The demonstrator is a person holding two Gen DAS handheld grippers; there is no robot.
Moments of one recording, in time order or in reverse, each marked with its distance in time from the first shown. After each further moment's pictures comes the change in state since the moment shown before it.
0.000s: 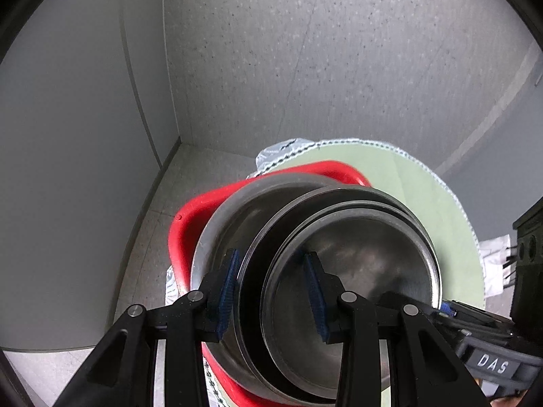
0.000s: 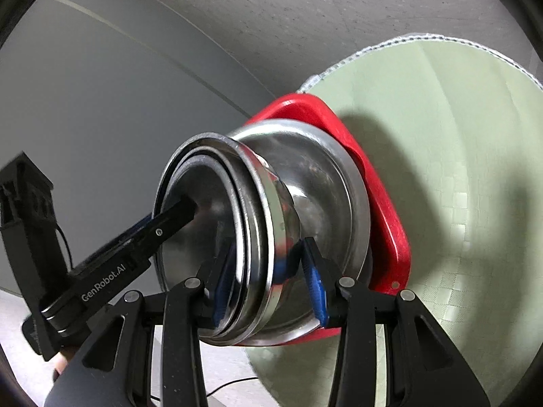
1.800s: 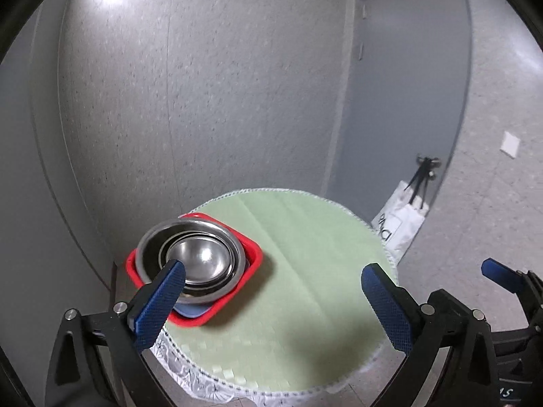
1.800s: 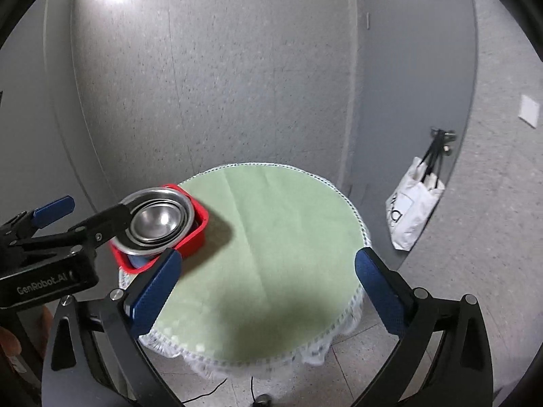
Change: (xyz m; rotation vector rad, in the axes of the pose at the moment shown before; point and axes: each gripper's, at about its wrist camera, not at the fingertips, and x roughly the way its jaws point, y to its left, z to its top) left arm -0.255 -0.004 -0.212 0.491 -0.409 -0.344; right arm -0.232 0.140 -0.301 0.074 -0.756 -0.738
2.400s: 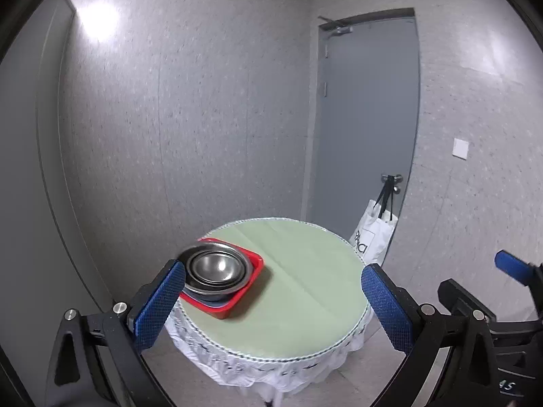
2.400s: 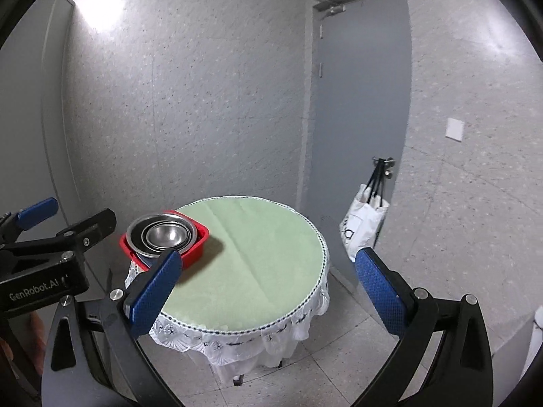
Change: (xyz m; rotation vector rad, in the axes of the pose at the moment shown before) left arm -0.197 0.073 -0.085 0.104 -0.159 -0.082; right arm -0.168 0.081 -0.052 0.046 -0.182 -0.203
